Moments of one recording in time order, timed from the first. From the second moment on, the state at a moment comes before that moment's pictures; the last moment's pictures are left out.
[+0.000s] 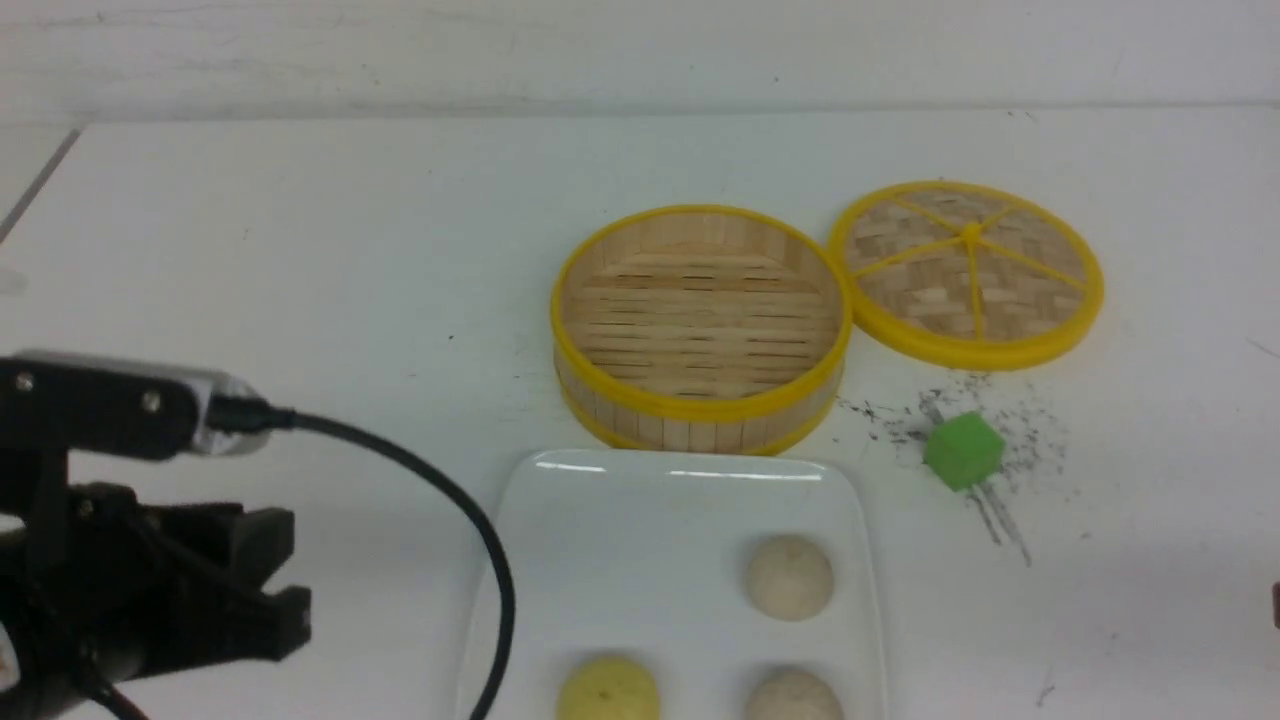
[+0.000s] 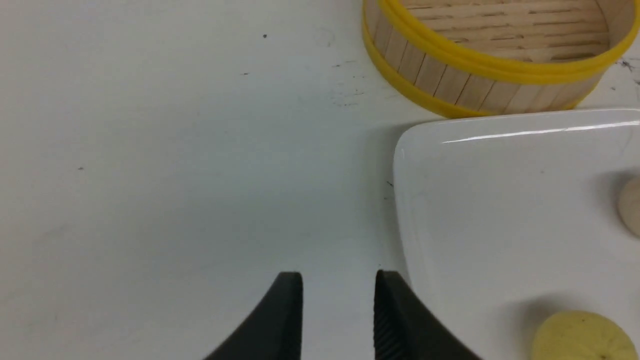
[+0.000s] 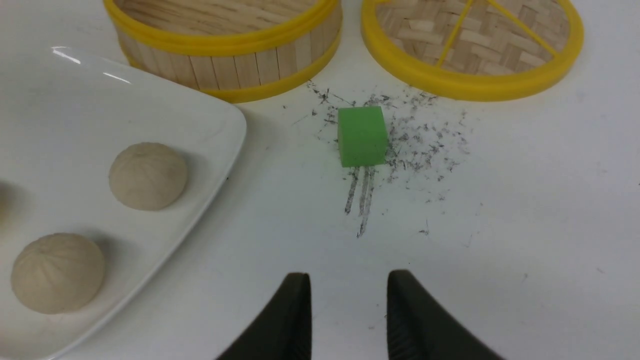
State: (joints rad) right arm 0.47 0.43 -0.37 -0.15 0.53 0.22; left arm -0.42 0.75 -0.45 0.17 0.37 -0.29
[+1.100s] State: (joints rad) right arm 0.47 0.43 -0.37 -0.15 0.40 0.22; left arm -0.42 0.49 -0.28 0.19 0.18 -0.44
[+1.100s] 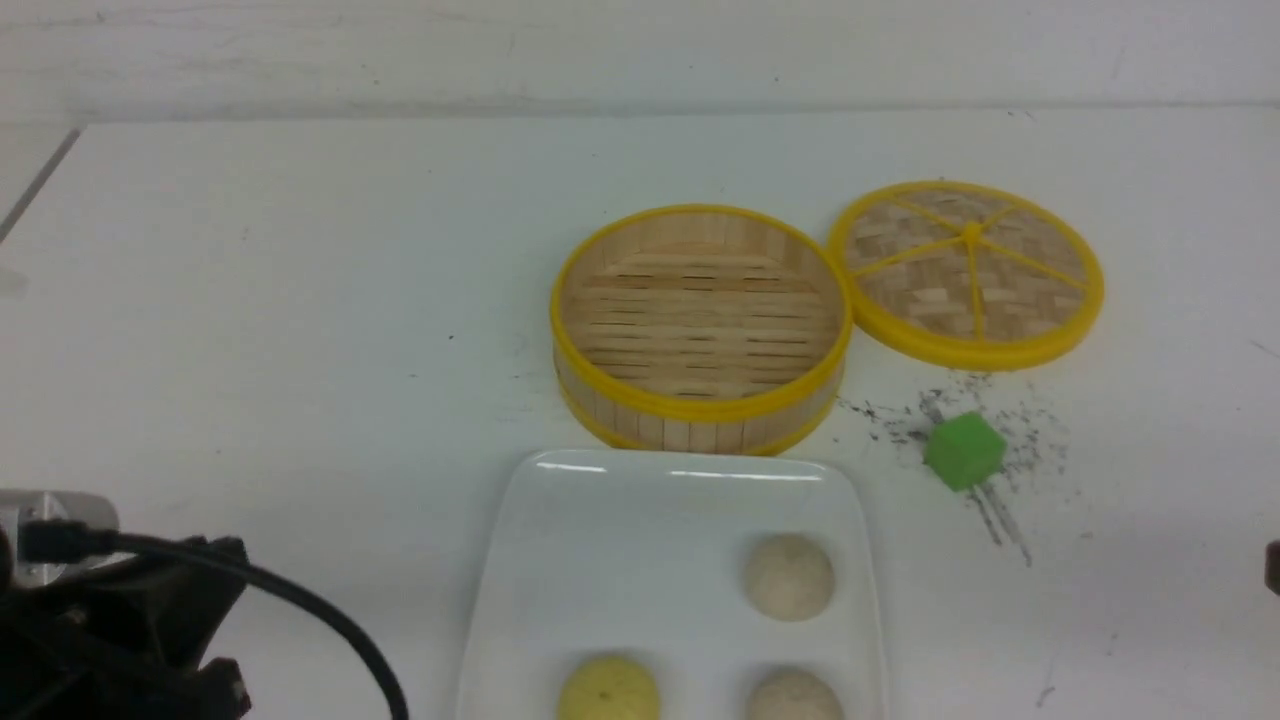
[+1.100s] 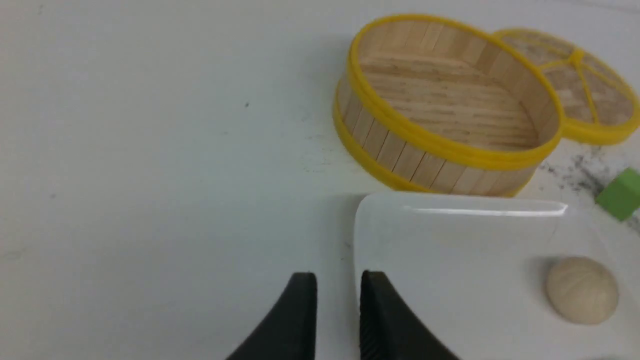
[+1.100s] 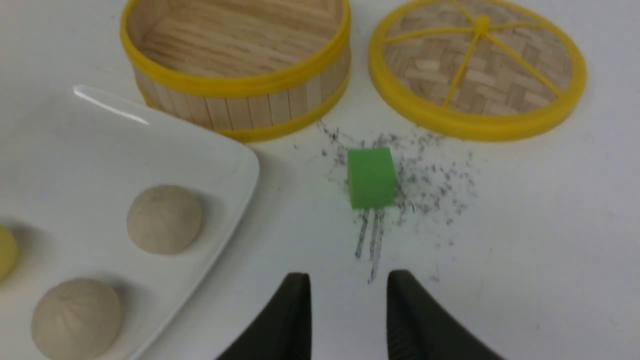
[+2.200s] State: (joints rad) right arm 0.47 0.55 -0.37 -0.38 0.13 0.27; left arm -0.42 0.84 -0.26 0.32 -0.33 -0.37
